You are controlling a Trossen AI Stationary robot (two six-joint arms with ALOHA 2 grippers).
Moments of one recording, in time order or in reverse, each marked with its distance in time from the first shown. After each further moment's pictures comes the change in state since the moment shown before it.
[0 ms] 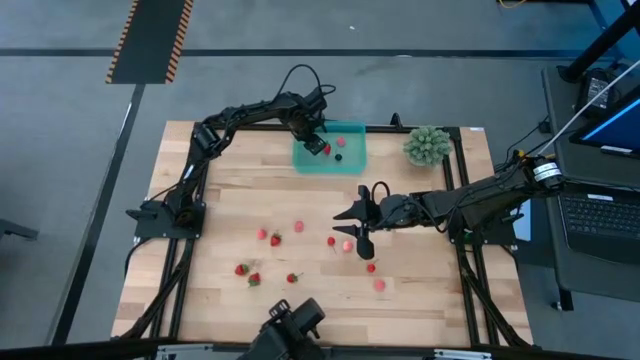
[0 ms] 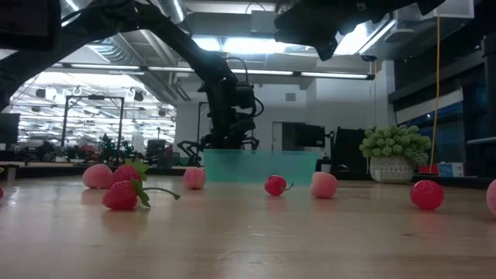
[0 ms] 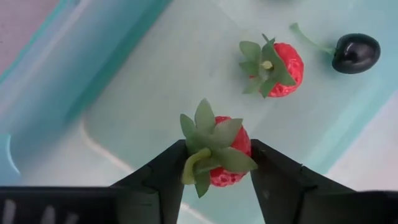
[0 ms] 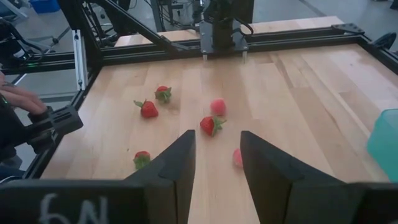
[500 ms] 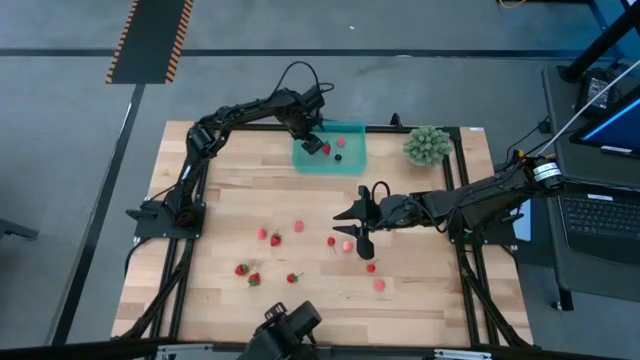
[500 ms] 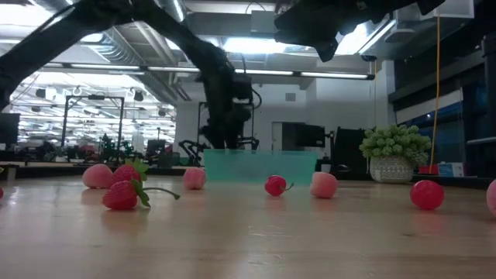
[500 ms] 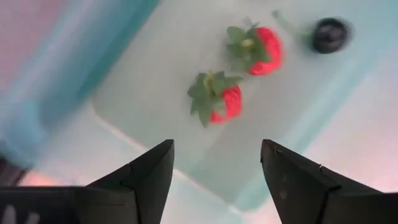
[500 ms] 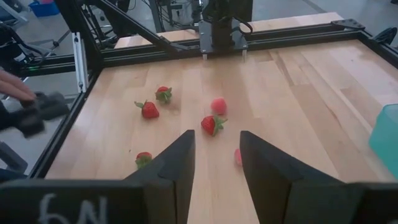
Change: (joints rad) left arm -0.002 -0.065 0.000 -0.081 0.004 0.027; right arm 0.000 0.000 0.000 -0.002 0.000 0.024
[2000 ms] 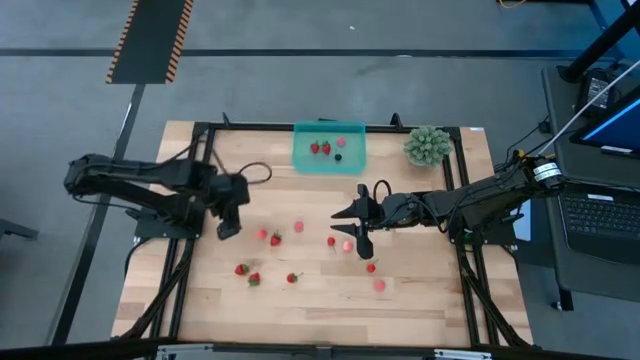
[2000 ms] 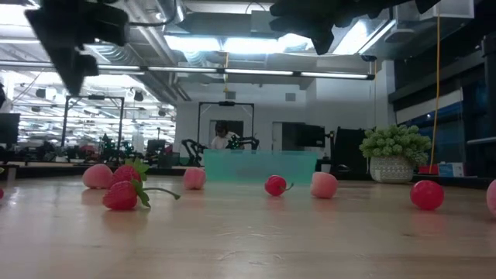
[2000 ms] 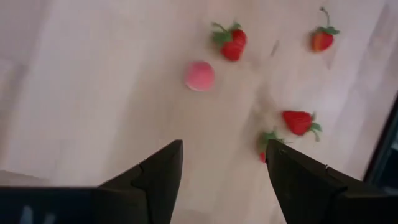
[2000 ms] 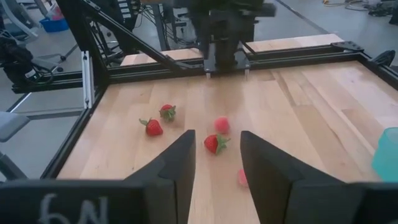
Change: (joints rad) left arm -0.693 -1.200 -0.992 -0.101 0.047 -0.459; right arm 0.000 0.000 -0.001 0.075 0.000 -0.028
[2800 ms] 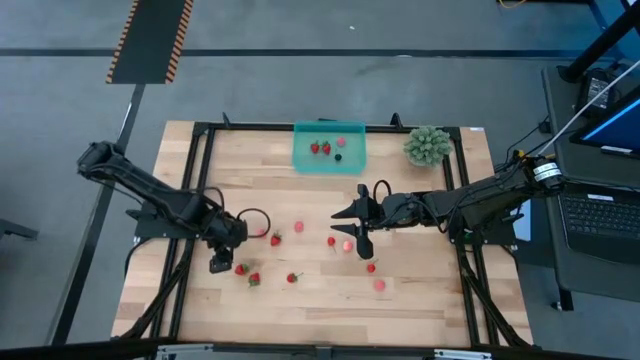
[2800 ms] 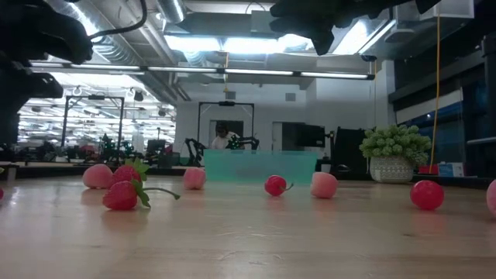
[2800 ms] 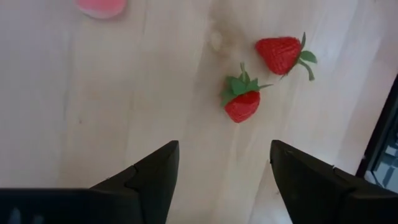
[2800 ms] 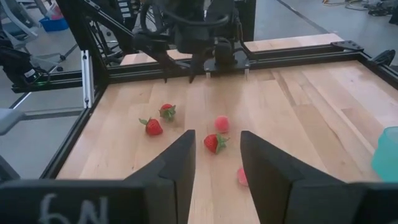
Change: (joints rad) left arm -0.407 0.113 -0.159 0.208 -0.003 -0.241; right arm 0.000 0.000 0.000 -0.003 0.000 0.000
